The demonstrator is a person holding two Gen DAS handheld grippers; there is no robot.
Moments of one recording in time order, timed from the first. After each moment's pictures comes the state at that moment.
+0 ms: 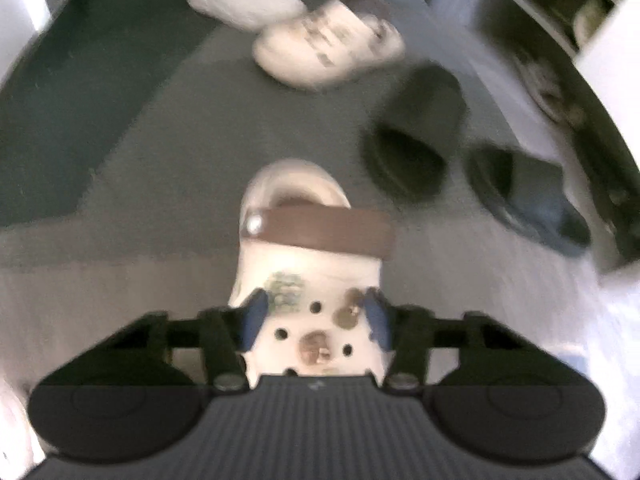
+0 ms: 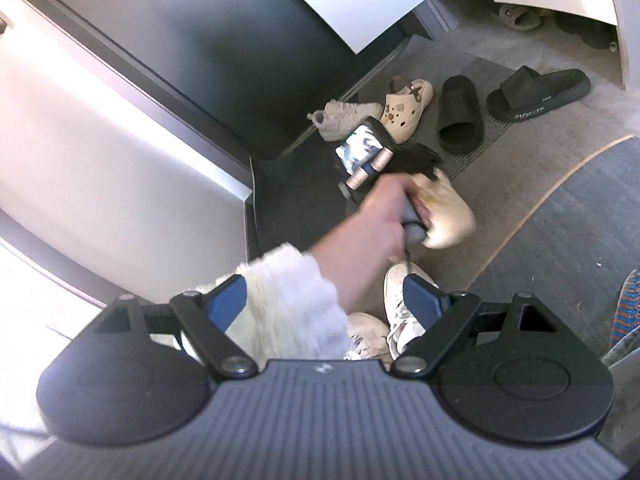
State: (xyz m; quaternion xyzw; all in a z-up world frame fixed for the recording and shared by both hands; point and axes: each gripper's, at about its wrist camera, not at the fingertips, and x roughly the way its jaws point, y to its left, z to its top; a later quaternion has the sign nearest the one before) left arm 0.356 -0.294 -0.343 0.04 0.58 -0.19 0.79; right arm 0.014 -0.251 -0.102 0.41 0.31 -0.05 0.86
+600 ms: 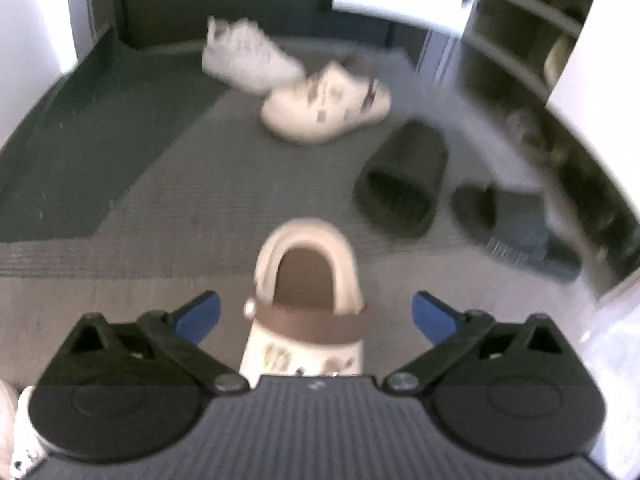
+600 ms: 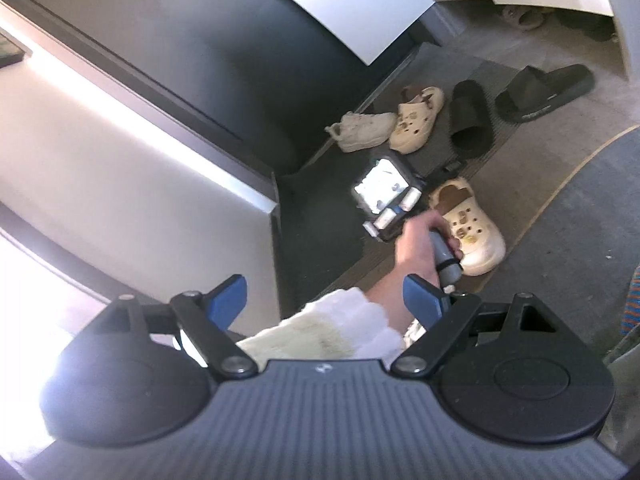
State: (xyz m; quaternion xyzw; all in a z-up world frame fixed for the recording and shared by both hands) left arm 0.328 -0.256 -0.356 0.03 0.49 -0.16 0.86; right arm -0.007 -0.266 -0.100 0.44 0.29 -0.02 0.85
